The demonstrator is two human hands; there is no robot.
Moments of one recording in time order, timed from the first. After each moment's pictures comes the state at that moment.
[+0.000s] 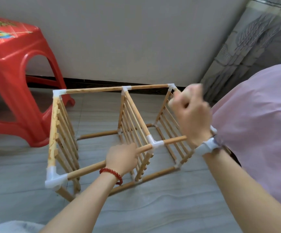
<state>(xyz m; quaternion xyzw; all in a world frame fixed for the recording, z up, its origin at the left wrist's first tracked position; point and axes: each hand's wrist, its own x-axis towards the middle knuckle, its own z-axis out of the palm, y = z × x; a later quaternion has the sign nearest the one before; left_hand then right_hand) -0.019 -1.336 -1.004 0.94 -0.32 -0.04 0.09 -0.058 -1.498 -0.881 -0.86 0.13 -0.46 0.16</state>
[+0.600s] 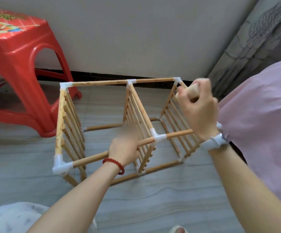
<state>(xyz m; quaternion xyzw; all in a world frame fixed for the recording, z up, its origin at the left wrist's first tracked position) -0.019 -1.338 -1.006 0.94 -0.32 -0.01 0.08 -0.069 -1.505 -0.879 -0.85 0.10 -0.48 0.20</state>
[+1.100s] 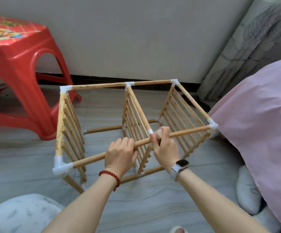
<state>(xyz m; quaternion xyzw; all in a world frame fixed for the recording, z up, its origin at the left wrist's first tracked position) -0.041 -1.321 -1.036 0.92 -0.31 0.21 0.14 -0.097 -1.459 -0.956 -0.94 0.06 -0.25 0.24</state>
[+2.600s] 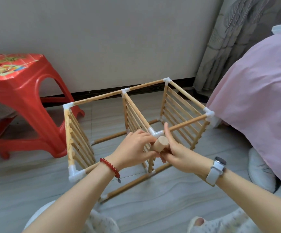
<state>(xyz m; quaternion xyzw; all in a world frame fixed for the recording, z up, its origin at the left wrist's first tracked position) -0.046 -1.312 -0.955 0.80 -0.54 -0.01 0.27 -0.152 -1.470 -0.940 -0.90 0.02 0.08 0.42</state>
